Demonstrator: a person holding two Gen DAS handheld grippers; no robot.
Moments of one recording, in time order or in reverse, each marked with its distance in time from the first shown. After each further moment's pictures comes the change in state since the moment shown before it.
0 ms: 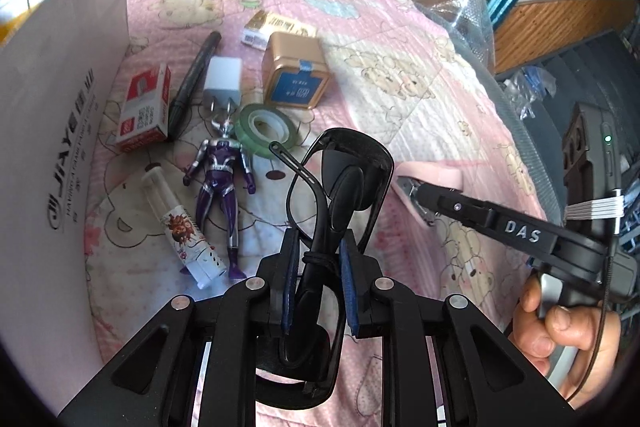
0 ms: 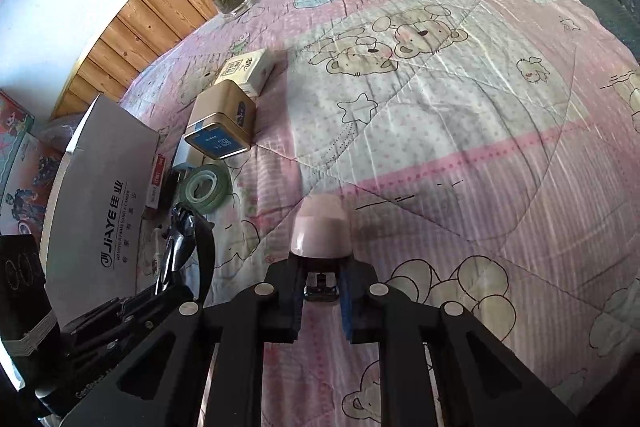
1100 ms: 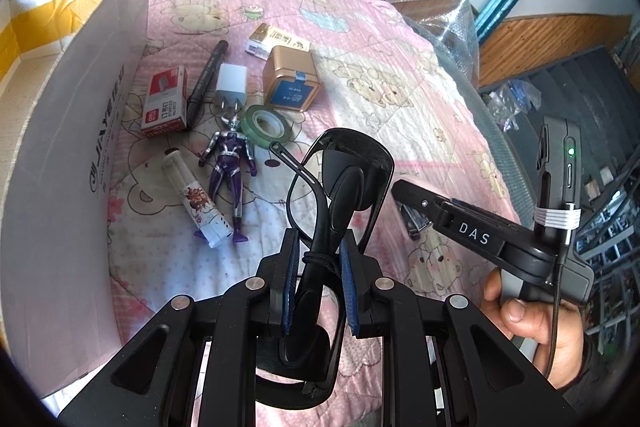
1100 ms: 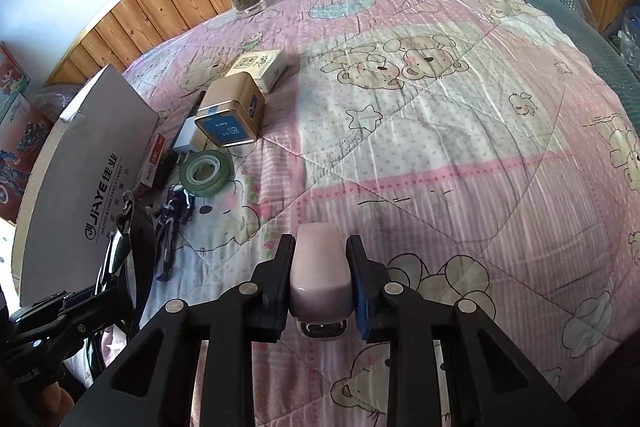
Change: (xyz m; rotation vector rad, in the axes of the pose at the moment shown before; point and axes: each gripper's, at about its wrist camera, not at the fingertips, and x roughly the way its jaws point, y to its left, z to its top) left arm -0.041 0.002 -0.016 -0.059 -0.028 -0.054; right arm -0.012 0.028 -0.009 -0.132 -0.056 -0.094
